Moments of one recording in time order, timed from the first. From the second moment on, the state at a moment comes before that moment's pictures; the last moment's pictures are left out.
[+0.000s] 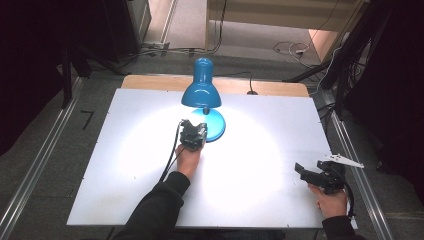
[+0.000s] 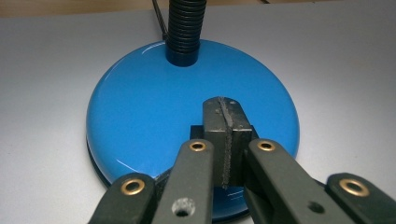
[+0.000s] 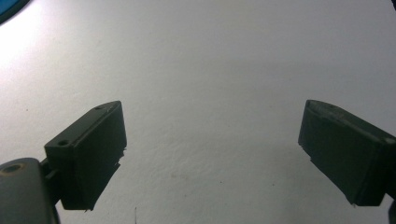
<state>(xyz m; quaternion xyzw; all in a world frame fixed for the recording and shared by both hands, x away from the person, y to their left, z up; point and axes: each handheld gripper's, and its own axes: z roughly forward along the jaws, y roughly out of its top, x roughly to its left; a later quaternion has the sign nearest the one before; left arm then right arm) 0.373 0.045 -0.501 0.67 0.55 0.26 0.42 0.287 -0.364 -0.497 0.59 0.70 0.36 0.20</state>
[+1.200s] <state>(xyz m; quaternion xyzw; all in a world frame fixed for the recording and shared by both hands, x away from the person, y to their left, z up) 0.359 0.083 -0.483 0.67 0.56 0.25 0.43 0.288 -0.364 -0.498 0.59 0.70 0.36 0.20</state>
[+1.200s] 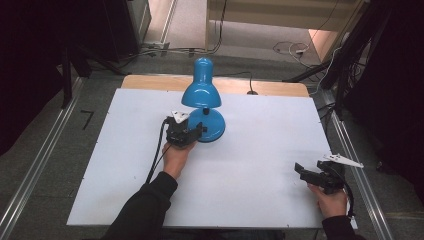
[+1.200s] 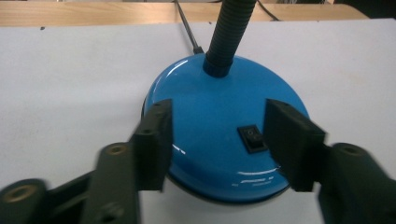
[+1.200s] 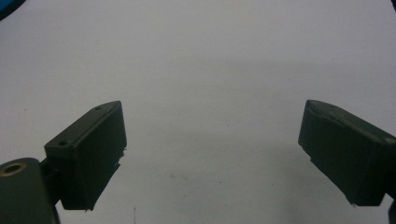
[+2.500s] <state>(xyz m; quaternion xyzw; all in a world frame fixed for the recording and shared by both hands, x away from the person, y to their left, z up) 0.322 0.132 -0.482 0.67 0.57 0.24 0.42 0.287 -0.364 -0.498 0.59 0.70 0.36 0.20</state>
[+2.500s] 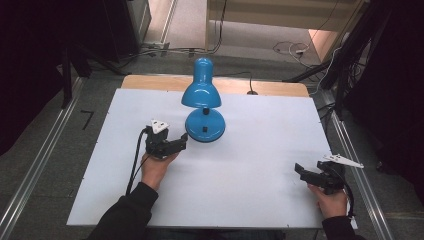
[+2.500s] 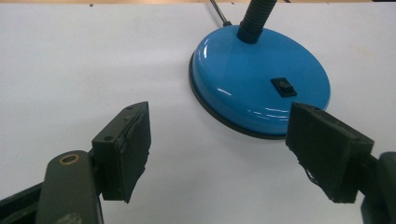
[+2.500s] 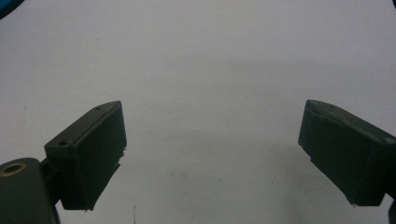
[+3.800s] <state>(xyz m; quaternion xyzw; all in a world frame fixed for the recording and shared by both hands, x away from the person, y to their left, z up) 0.302 0.176 -0.479 0.64 0.59 0.24 0.43 0.287 -0.364 -0.499 0.59 0.70 0.35 0.20</state>
